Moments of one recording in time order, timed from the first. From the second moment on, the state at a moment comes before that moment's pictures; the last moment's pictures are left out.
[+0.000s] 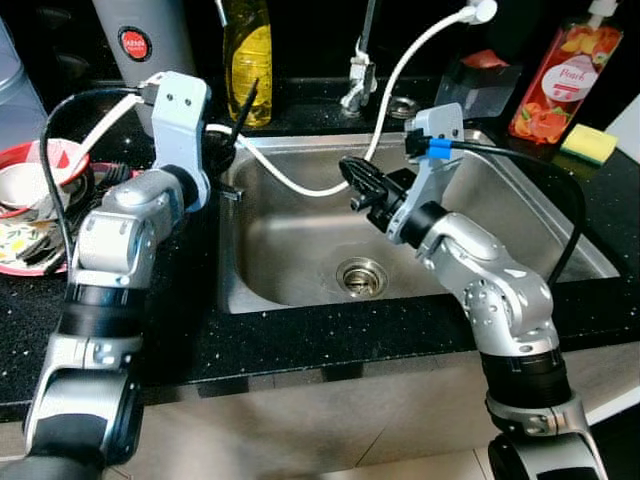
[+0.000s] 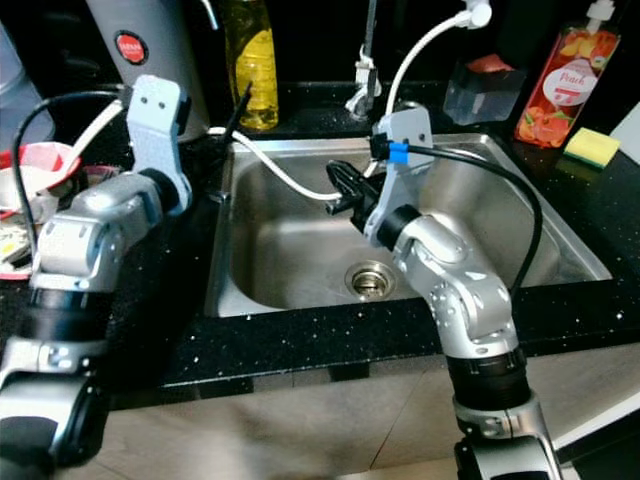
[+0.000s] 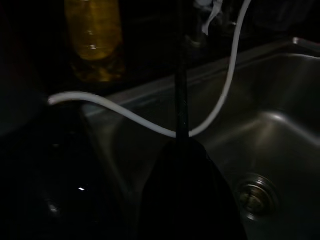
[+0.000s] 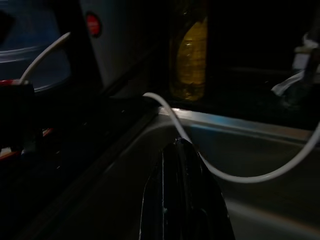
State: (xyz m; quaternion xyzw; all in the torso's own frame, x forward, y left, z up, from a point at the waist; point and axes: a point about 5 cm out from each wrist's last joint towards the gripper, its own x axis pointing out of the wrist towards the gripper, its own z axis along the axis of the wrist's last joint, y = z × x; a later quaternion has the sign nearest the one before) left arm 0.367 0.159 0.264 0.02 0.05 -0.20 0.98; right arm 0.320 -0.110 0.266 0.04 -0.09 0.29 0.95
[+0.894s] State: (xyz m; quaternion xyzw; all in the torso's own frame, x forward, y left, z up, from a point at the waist) left arm 0.367 0.123 0.214 0.04 0.12 -0.30 0.94; right arm 0.320 -0.104 0.266 0.05 -0.09 0.29 0.95
